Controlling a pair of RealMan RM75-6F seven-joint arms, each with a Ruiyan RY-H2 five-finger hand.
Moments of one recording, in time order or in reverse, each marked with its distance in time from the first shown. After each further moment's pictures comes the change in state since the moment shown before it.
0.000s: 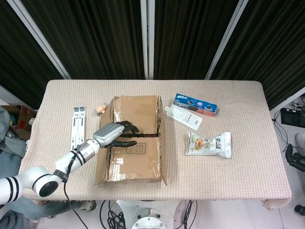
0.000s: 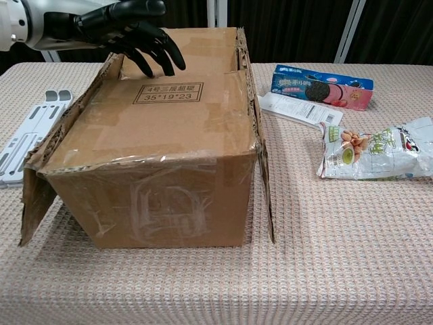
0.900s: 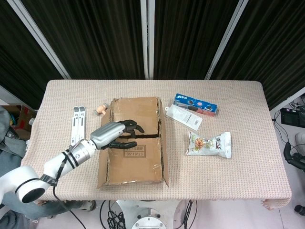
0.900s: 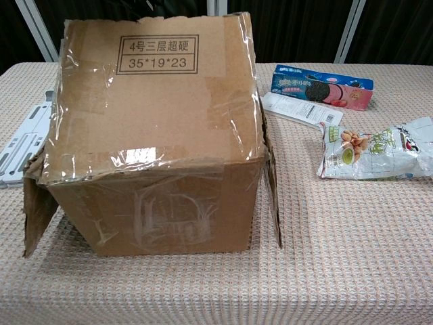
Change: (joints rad) left arm 0.044 0.200 -0.101 -0.173 0.181 -0.001 -0.277; right arm 0.003 -0.022 0.011 0.009 0.015 -0.023 0.015
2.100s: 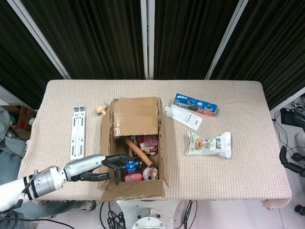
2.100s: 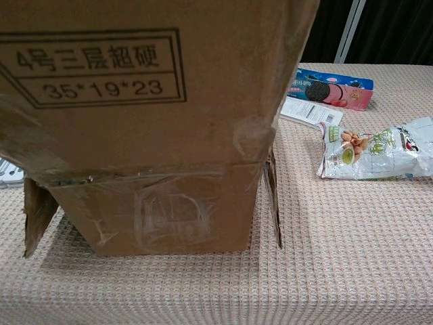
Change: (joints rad) left arm 0.030 0.416 0.255 -0.120 0.727 0.253 -0.981; right arm -0.004 -0.002 -0.008 -0.020 -0.054 0.031 -0.012
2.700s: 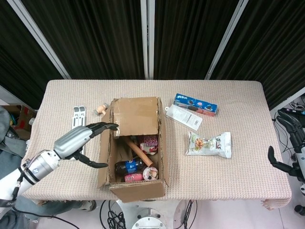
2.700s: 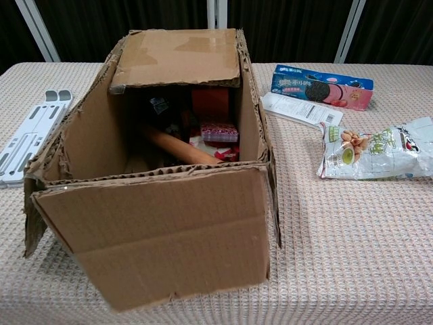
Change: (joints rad) left arm 0.123 -0.149 -0.063 0.056 -0.426 0.094 0.820; right arm 0.039 0.024 -0.002 -0.072 -0.055 -0.055 -0.168
